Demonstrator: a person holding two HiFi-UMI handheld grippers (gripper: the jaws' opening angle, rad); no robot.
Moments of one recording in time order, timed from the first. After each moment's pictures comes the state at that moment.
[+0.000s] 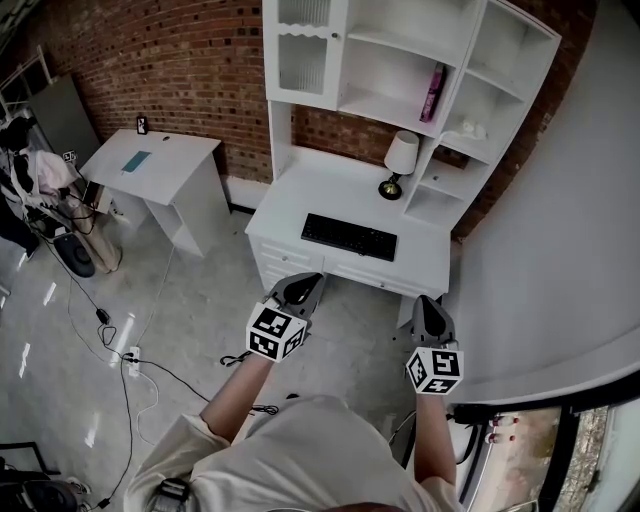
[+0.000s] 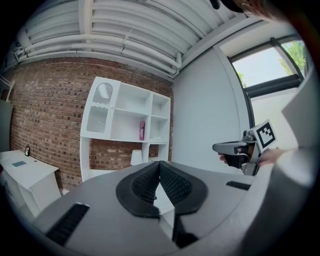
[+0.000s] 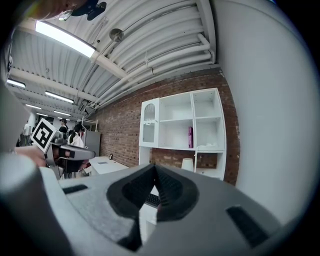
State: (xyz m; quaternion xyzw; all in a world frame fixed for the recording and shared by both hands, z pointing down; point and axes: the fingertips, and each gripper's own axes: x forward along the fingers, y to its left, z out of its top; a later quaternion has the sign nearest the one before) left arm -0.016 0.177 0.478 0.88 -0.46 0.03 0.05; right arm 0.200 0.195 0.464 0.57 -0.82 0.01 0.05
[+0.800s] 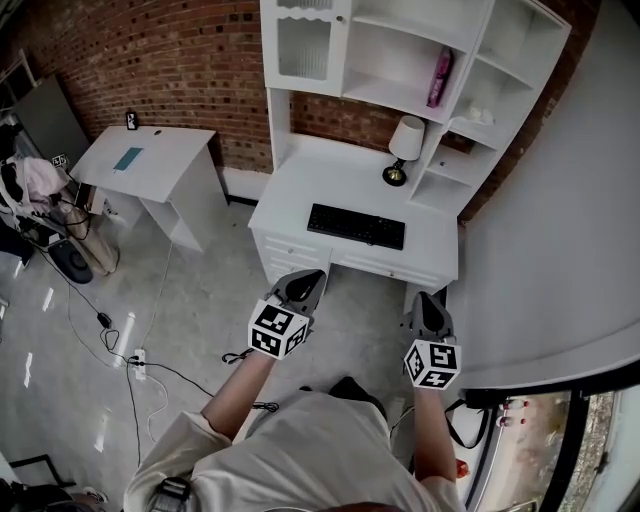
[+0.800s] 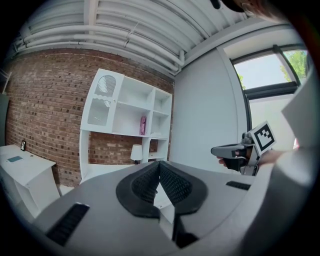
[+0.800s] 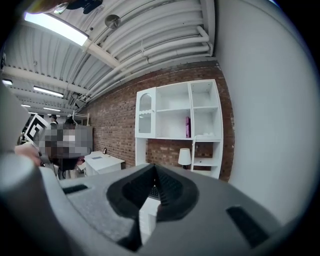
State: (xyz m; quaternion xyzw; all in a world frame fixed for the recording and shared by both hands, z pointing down) left arm -0.060 0.160 0.503 0.89 -0.44 0.04 0.08; right arm 0.154 0.183 0.500 0.60 -0.79 0.05 0.08
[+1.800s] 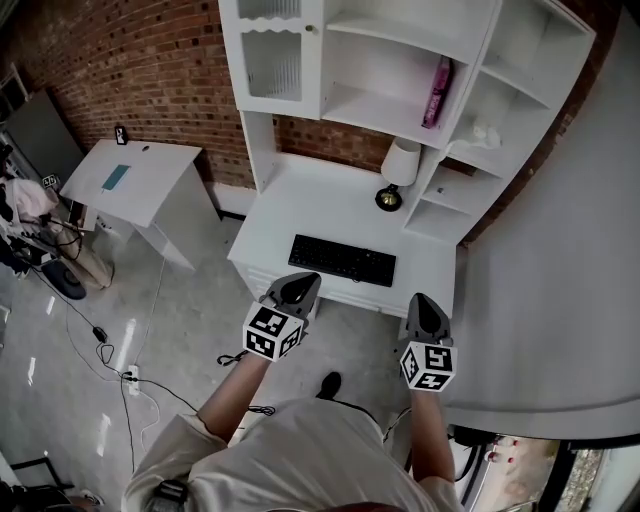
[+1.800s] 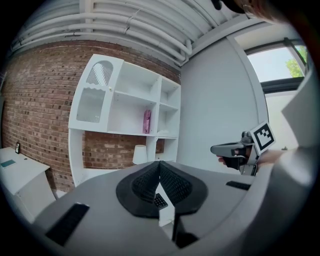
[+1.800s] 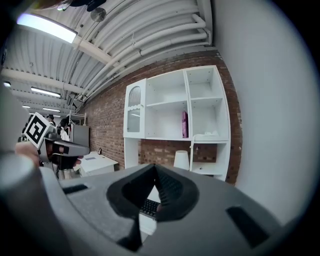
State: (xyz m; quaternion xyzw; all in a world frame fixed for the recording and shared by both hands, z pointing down) left arm 0.001 -0.014 0.506 0.89 -0.45 0.06 0.08; right arm 0.217 0.001 0.504 0.59 -0.80 0.05 0.08
